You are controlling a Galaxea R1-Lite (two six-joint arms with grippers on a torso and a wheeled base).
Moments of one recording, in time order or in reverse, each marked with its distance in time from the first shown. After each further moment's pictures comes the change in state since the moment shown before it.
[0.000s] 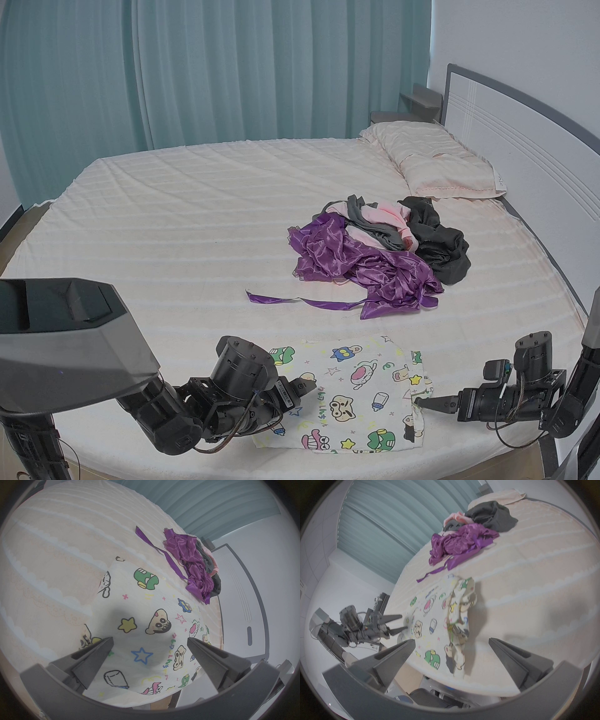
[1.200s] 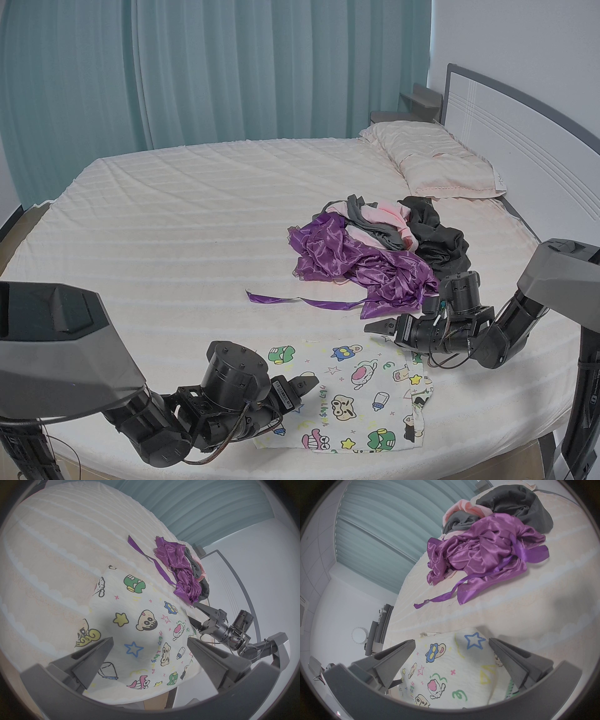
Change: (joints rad) left arm -0.038 -0.054 0.083 -0.130 0.048 -0.019; right arm 0.021 0.308 -0.794 0.391 0.020 0.124
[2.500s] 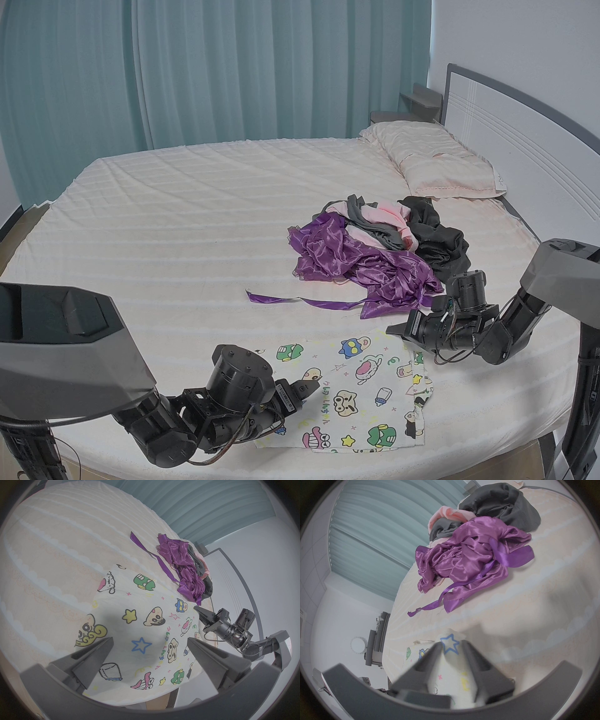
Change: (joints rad) left arm -0.002 0.033 -0.009 0.000 0.000 0.000; right arm -0.052 0.016 -0.009 0.000 -0.013 0.042
